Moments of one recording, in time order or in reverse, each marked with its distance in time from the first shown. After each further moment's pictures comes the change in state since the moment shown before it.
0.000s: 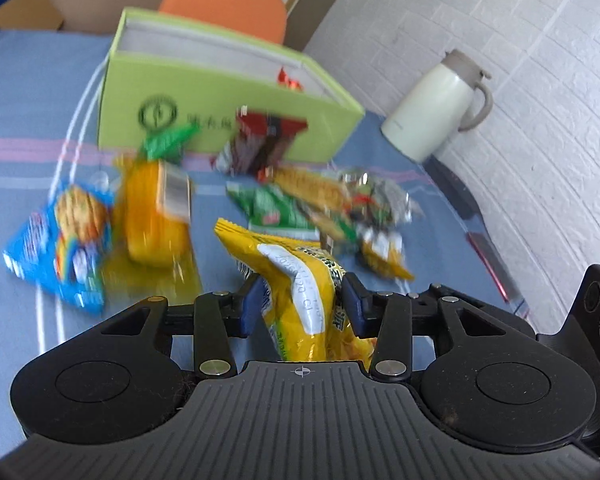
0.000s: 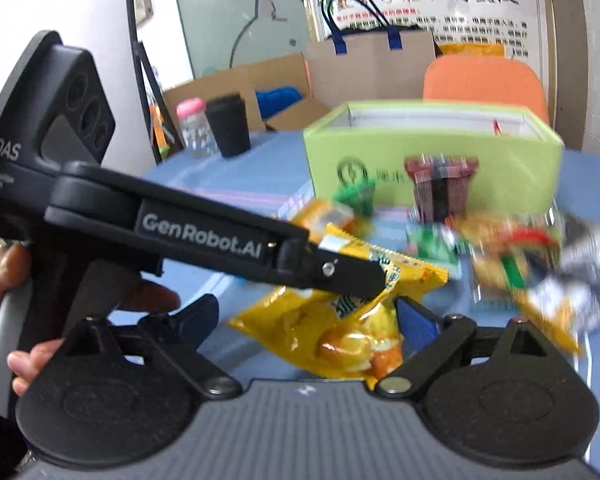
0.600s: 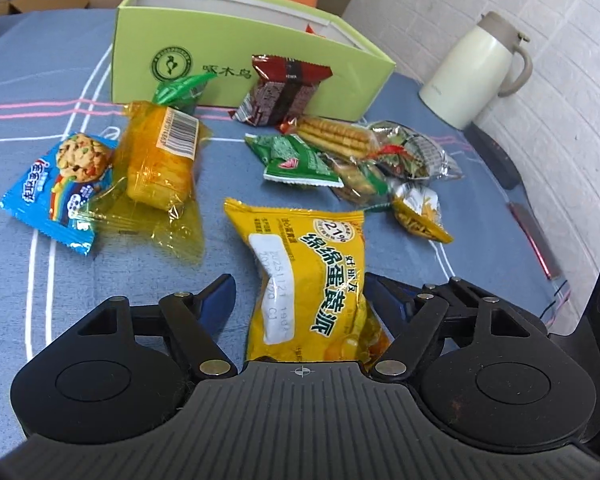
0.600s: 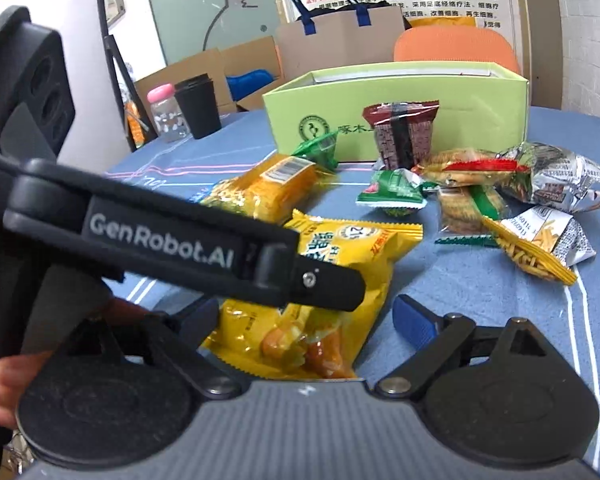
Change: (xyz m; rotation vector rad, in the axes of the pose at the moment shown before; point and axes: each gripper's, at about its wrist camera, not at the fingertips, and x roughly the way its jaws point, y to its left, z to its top) left arm 0.021 -0.015 -0.012 0.005 0.054 0.144; right arm 0.010 -0.020 -0.016 0.046 -0.015 -0.047
